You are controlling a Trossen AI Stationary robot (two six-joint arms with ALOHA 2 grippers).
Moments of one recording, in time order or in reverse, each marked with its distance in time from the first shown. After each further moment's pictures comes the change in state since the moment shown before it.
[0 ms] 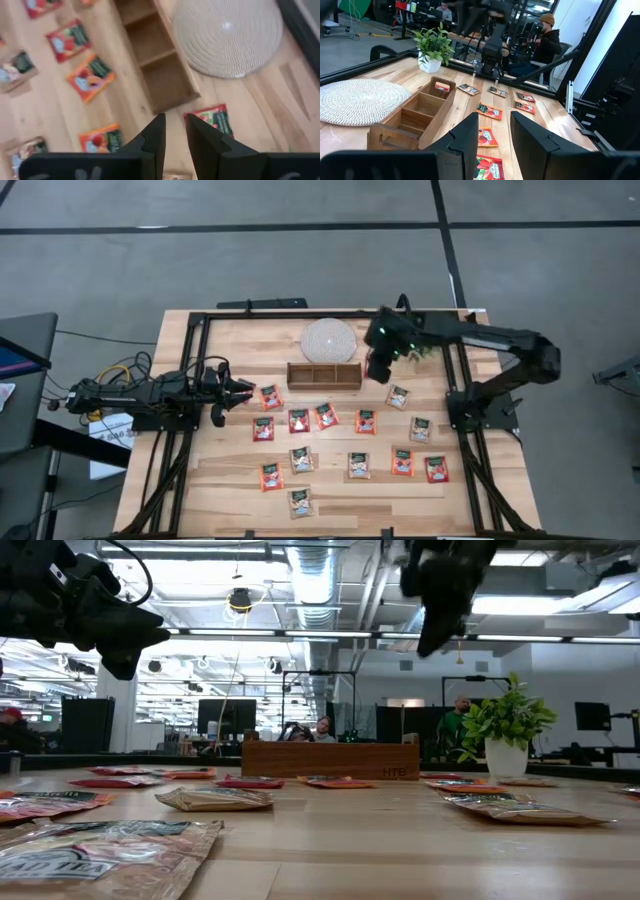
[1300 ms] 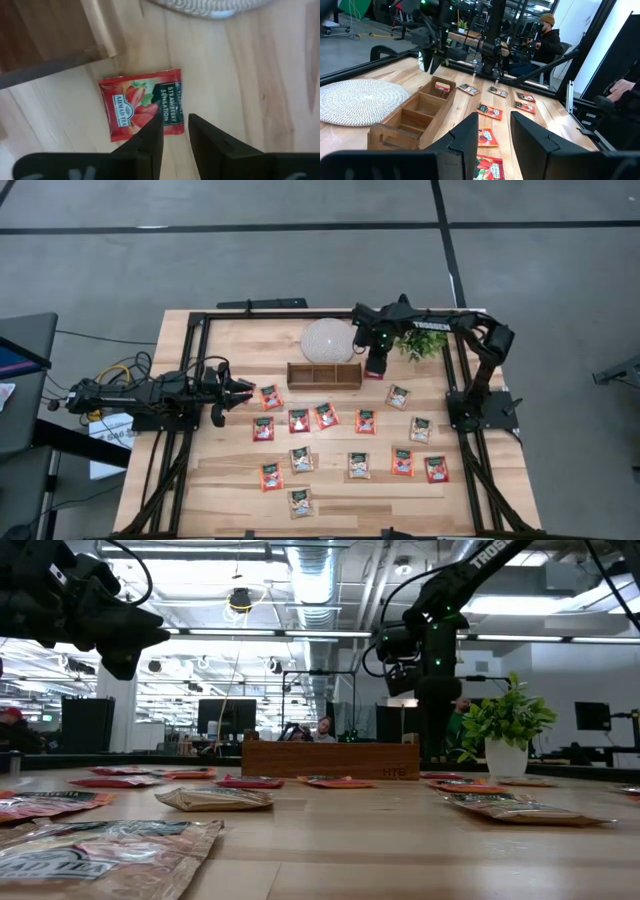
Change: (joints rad) left arm 0.000 0.000 0.000 -0.003 0.000 0.002; right arm -0.208 0.385 0.000 0.000 0.040 -0.364
